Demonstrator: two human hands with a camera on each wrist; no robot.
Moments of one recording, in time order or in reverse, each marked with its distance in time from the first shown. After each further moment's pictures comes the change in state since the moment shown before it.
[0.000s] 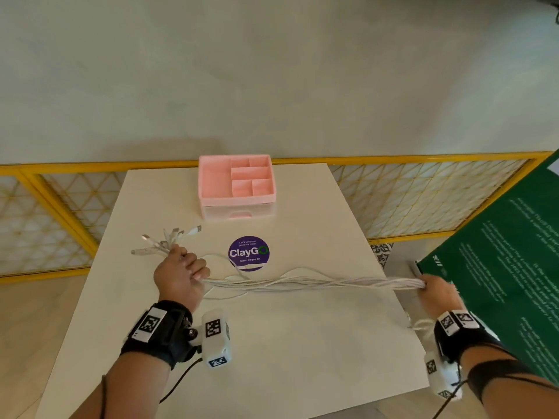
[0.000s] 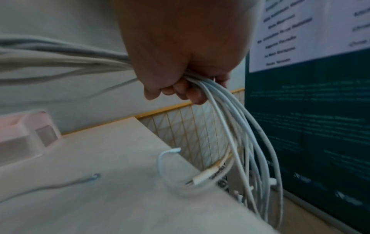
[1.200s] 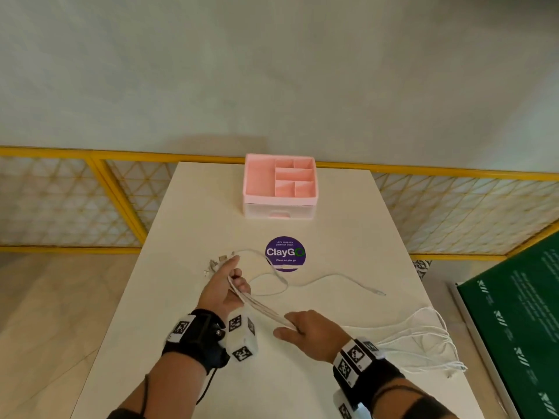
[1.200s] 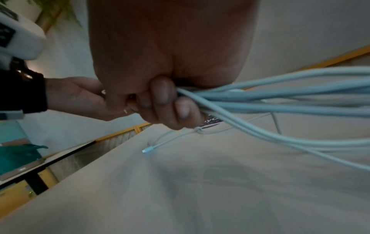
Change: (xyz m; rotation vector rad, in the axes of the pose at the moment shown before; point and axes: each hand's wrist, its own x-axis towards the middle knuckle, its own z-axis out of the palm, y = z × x) left_hand 0.008 -0.016 -0.041 0.097 0.066 -0.207; right_hand -0.147 -0.235 0.087 0.186 -0.631 -0.937
